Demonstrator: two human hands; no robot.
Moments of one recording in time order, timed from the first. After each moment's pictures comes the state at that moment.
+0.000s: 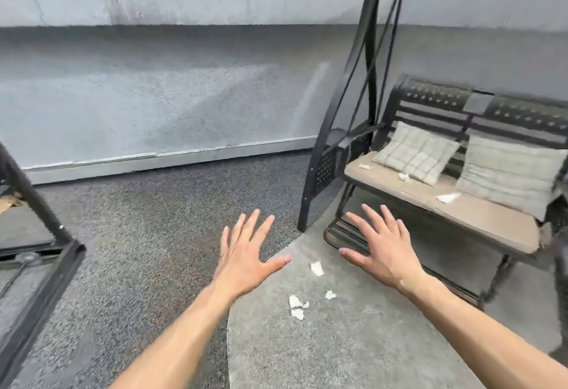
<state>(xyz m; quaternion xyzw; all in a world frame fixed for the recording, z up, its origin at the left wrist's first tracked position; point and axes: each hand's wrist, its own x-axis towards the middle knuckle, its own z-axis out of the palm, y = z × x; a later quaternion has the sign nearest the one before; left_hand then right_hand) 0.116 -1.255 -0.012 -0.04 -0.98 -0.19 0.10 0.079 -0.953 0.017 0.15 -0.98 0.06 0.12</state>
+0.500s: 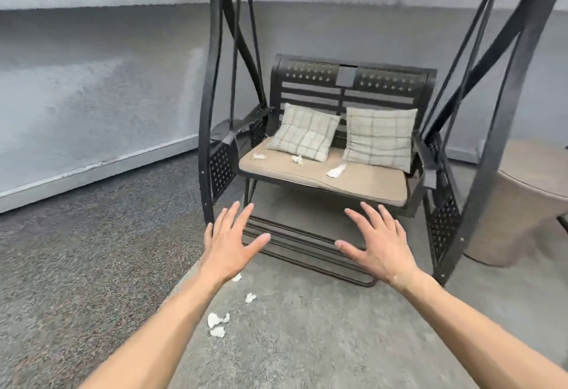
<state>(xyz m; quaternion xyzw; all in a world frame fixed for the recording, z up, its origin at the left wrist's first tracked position) -0.046 -0.965 -0.013 -0.15 -0.96 -0.23 0.04 0.045 -0.658 0.008 -0.07 -0.99 0.09 0.09</state>
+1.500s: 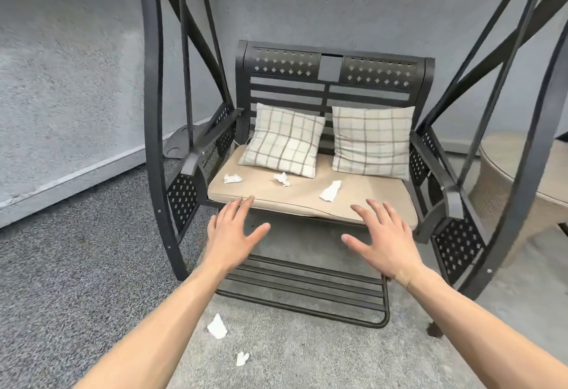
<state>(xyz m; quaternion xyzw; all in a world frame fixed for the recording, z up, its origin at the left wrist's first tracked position) -0.425 -0.893 -0.051 -0.22 -0.94 -0.27 0.03 -0.270 -0.608 -0.007 -0.17 -0.98 0.09 0.07</state>
